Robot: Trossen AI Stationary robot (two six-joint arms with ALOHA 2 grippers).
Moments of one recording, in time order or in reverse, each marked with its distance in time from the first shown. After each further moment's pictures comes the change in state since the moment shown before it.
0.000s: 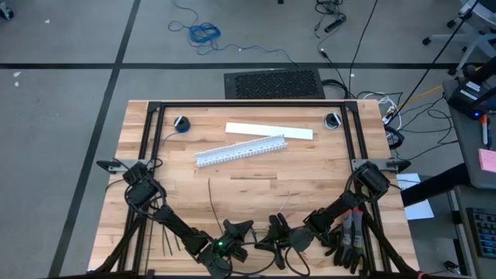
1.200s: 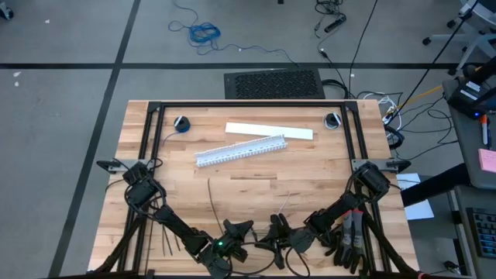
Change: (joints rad) left arm 0.003 0.000 0.000 0.002 0.008 -0.006; right arm 0.009 0.000 0.001 -0.007 0.051 0.016
